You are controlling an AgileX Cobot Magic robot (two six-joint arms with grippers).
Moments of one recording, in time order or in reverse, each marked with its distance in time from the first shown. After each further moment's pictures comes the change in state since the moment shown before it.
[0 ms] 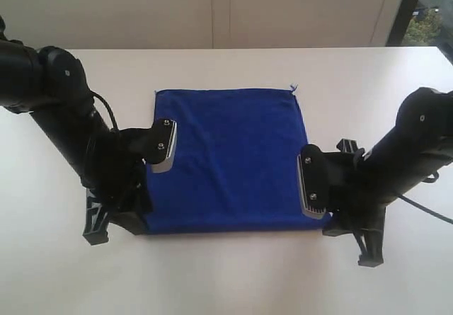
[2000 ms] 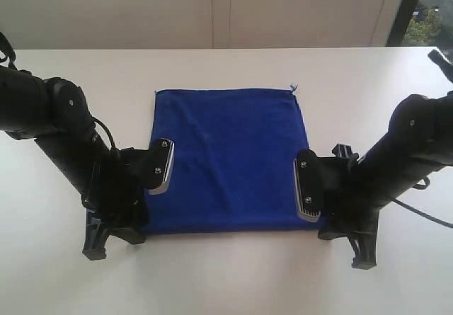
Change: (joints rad) left arm 0.000 0.045 0.081 -0.006 -0.162 0.094; right arm 0.000 0.055 0.000 0.052 -0.036 -0.049
